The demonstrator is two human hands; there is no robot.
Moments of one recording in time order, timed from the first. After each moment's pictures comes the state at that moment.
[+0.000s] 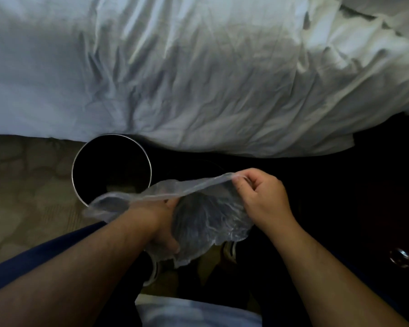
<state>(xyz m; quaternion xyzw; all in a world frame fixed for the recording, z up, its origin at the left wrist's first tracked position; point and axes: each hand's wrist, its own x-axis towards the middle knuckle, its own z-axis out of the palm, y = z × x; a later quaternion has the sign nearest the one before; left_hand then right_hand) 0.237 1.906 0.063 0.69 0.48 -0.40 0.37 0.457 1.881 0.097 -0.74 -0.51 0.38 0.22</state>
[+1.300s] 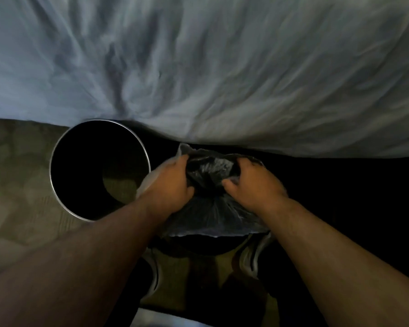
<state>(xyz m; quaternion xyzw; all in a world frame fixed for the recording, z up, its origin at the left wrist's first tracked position) 0.243 1.963 -0.071 0.70 0.63 -0.06 0.34 0.446 1.959 -0.034 -0.71 -0.59 0.36 -0.13</state>
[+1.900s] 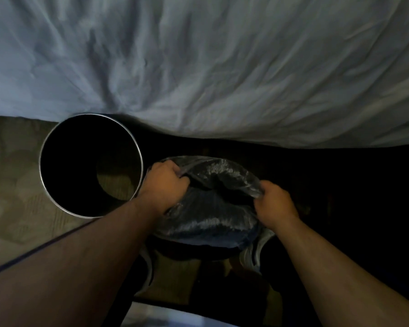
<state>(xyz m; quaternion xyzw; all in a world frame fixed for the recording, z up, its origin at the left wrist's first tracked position) 0.255 1.953 -0.080 0.54 0.73 -0.04 0.41 0.488 1.902 -0.053 -0.81 -0.41 0.42 -0.07</state>
